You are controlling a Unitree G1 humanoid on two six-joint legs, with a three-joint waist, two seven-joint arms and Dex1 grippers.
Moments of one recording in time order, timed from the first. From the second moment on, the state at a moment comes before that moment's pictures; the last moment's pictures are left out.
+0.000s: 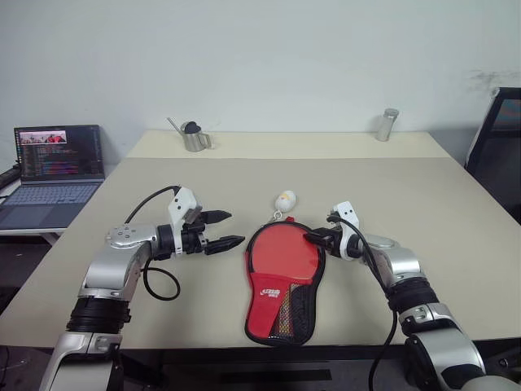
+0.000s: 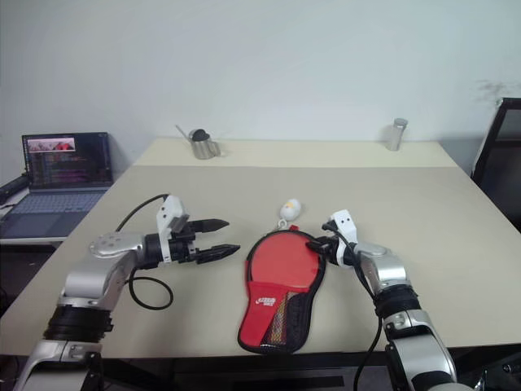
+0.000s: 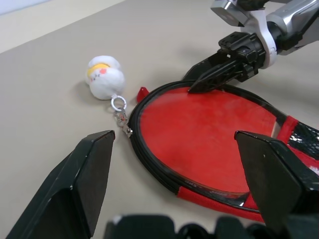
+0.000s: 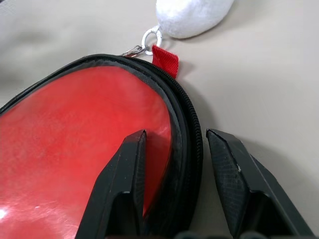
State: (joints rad) left arm -0.55 0.65 0.05 0.19 -0.34 0.36 -1.14; right arm -0.76 -0.24 0.02 0.59 0.19 0.53 0.70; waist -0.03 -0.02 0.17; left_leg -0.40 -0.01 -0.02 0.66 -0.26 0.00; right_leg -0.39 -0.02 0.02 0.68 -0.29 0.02
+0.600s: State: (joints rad) left arm -0.51 0.66 0.05 0.14 -0.35 0.38 -1.14; right arm -0.76 -0.26 0.03 0.54 0.21 0.61 0.72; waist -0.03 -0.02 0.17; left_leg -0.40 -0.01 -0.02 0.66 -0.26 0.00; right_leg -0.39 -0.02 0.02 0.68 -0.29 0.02
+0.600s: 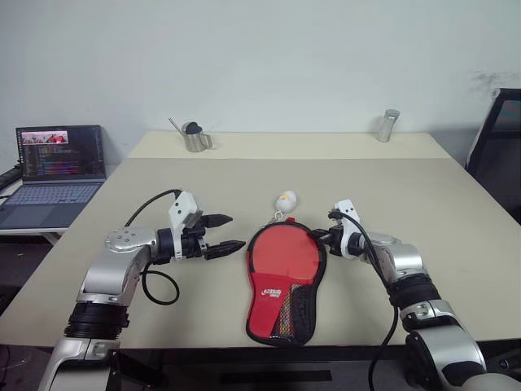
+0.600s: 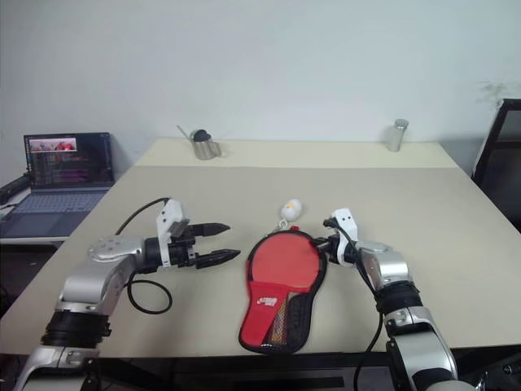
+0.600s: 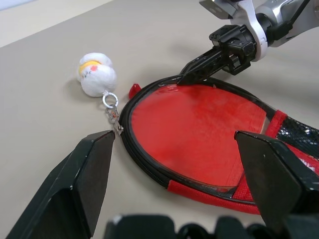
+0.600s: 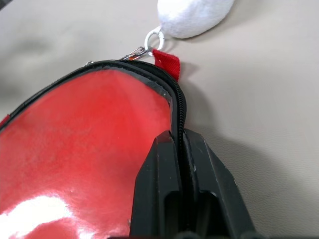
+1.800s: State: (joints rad) left arm -0.50 0.59 -0.04 0.12 -0.35 0.35 -1.15; right arm -0.69 -0.28 -0.12 0.15 0.41 1.00 0.61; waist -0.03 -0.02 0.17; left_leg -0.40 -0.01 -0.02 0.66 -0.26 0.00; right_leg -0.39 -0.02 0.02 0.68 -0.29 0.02
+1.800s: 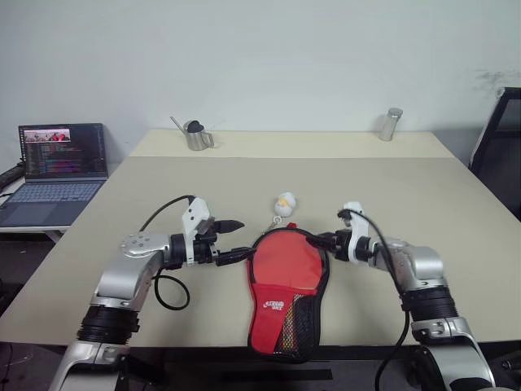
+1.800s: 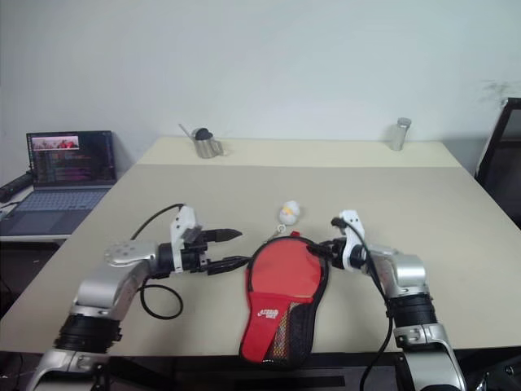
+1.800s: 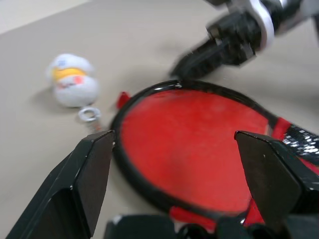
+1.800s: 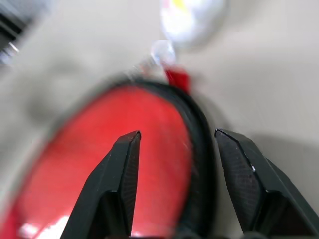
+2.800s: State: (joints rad) left arm -0.49 0.50 -0.13 0.18 -0.28 0.25 -1.11; right arm -1.24 0.01 -0.07 1.28 0.12 0.13 0.24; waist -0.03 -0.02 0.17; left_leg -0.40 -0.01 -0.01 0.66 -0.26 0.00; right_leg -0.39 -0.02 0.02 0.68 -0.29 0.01
